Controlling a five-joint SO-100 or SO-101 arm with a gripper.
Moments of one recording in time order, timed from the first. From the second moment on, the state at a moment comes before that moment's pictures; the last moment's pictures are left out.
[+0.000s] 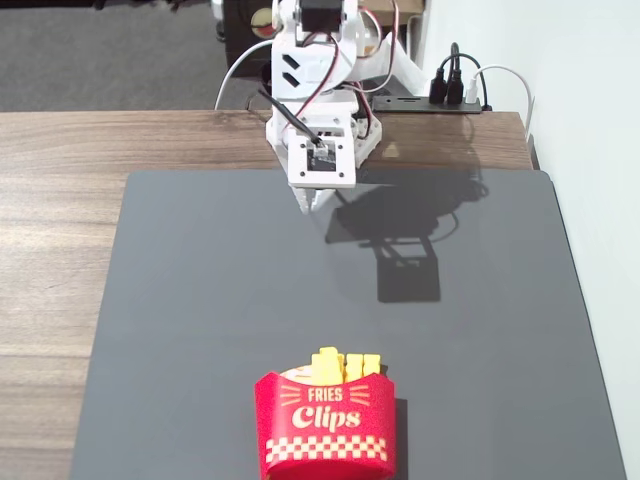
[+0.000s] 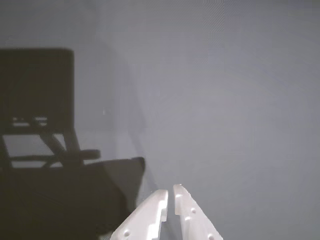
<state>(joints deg) 3.9 166.8 158.9 72.4 -95.0</state>
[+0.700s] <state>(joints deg) 8.8 130.9 127.6 66.2 -97.6</state>
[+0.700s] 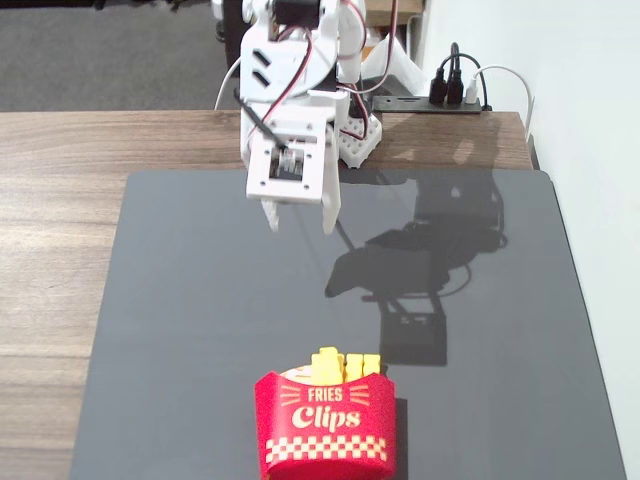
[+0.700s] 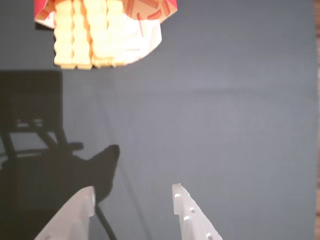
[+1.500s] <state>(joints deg) 3.6 82.1 88.6 64.7 -97.6</state>
